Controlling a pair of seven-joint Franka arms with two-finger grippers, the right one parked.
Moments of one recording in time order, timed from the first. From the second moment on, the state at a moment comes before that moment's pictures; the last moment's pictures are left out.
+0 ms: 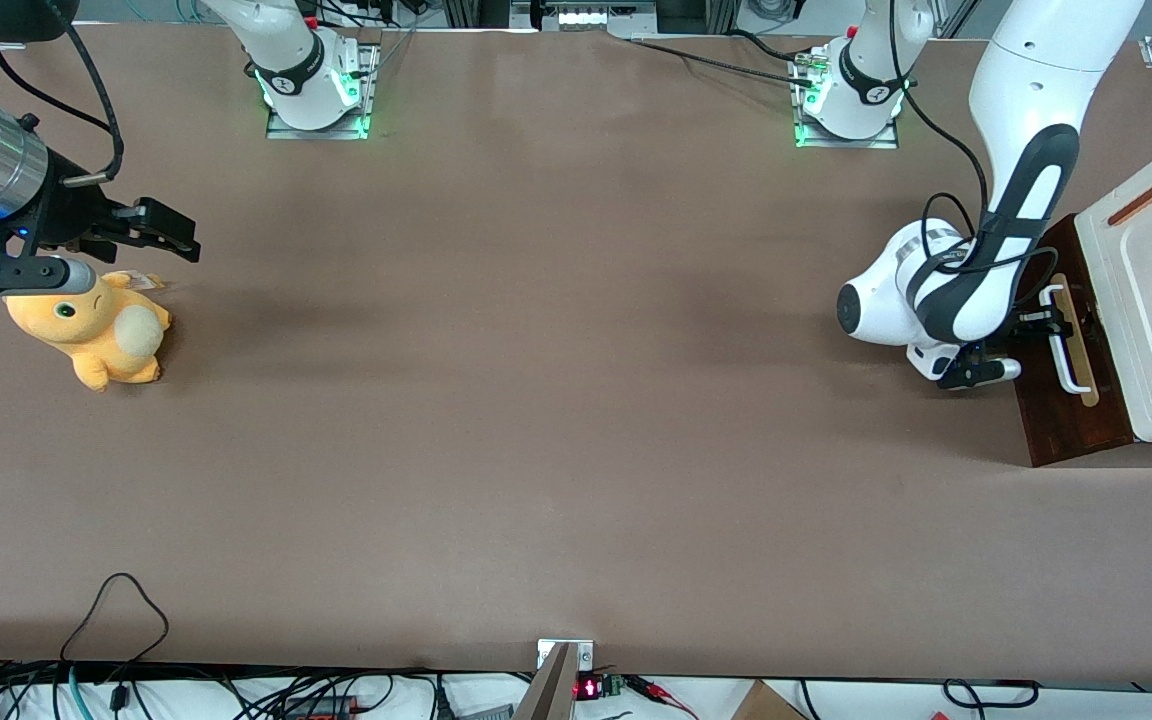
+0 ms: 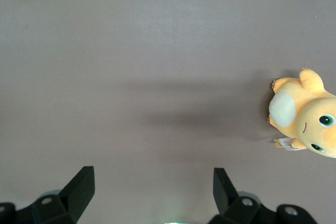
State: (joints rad) arm 0.02 0.49 -0.16 -2.14 1.39 1.64 -0.96
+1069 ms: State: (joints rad) arm 0.00 0.48 -0.29 -2.16 1.36 1.62 -0.97
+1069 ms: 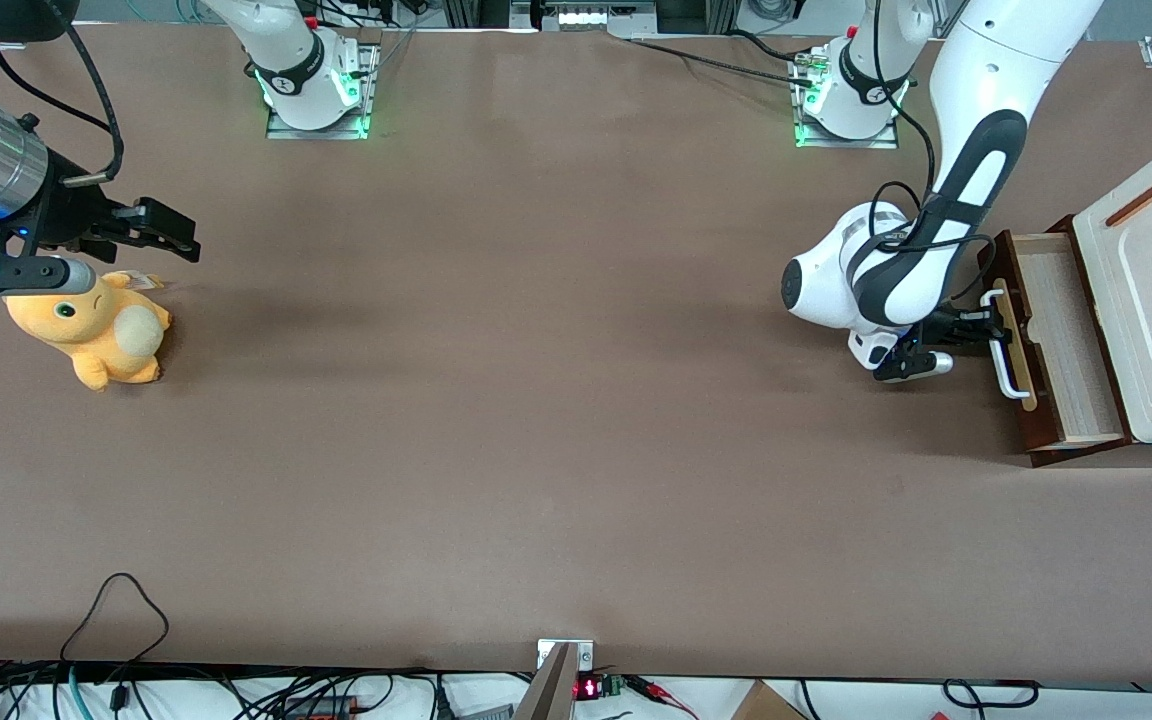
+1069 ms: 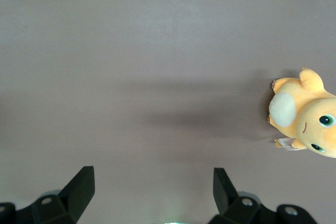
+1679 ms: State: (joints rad) arm -0.04 0.46 -0.33 -2.13 1.33 1.63 -0.93
